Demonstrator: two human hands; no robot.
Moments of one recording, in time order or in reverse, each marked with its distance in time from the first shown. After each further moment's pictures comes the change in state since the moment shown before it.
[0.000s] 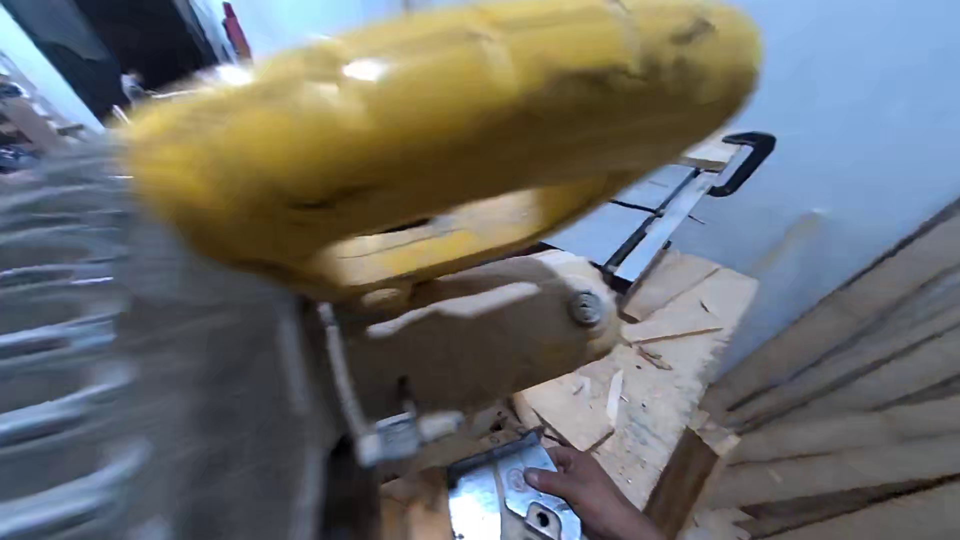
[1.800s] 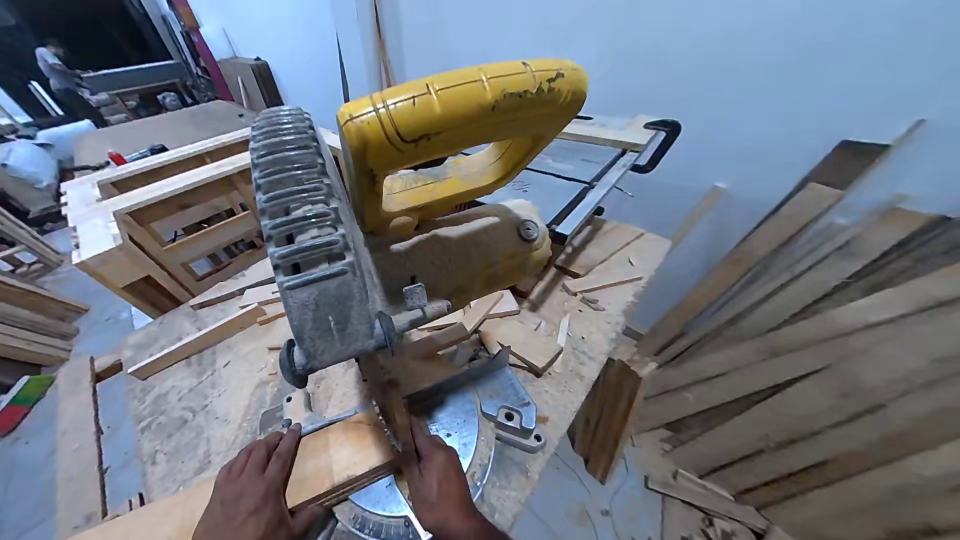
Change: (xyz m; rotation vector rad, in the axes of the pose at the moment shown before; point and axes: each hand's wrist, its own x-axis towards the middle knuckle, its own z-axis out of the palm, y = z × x) left_hand -0.019 -0.123 0.008 0.523 0.192 0.227; right_hand -0.083 -0.028 0.218 -0.483 0.191 -0.283
